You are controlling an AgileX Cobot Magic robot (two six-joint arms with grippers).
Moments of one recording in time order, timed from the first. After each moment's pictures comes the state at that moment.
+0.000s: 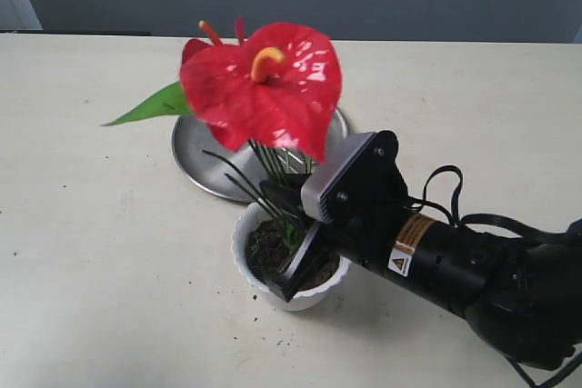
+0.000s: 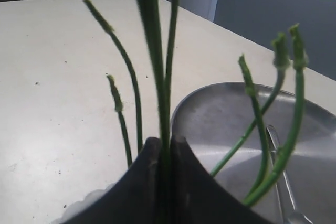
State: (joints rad) left arm 0.05 0.01 0.00 0.08 0.23 0.01; right arm 0.98 1.71 -0.41 -0.06 -0.95 -0.07
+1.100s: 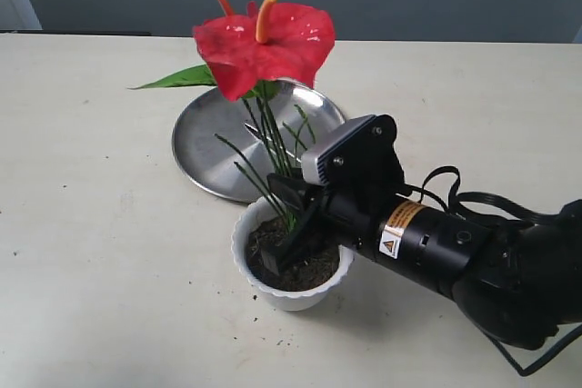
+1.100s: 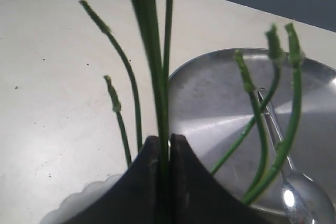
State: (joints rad) left arm 0.05 0.01 0.00 0.08 0.23 0.01; right arm 0.97 1.73 -0.45 -0.02 -0.79 0.07
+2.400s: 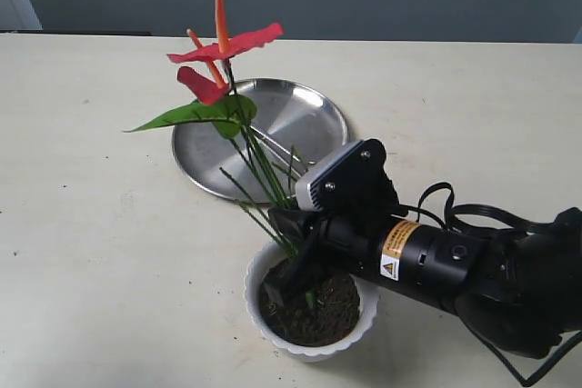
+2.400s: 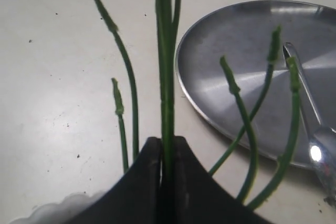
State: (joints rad) left arm 0.05 0.01 0.00 0.08 0.23 0.01; right arm 0.98 1.73 -0.44 -0.09 -0.72 0.12
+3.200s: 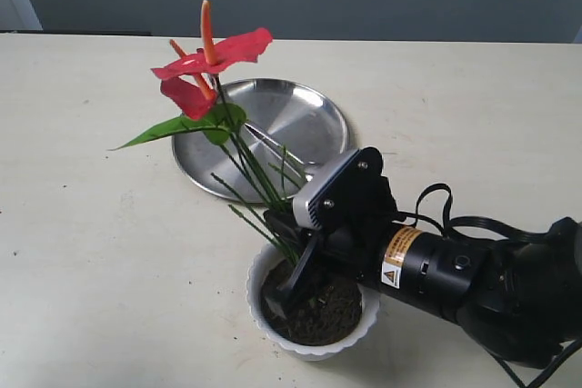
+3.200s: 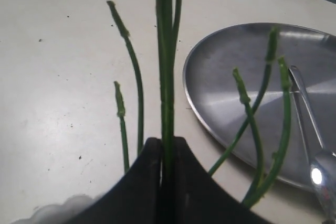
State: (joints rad) left arm 0.05 0.01 0.00 0.08 0.23 0.01; right arm 0.98 1.75 -0.42 -0.08 -0.83 0.02
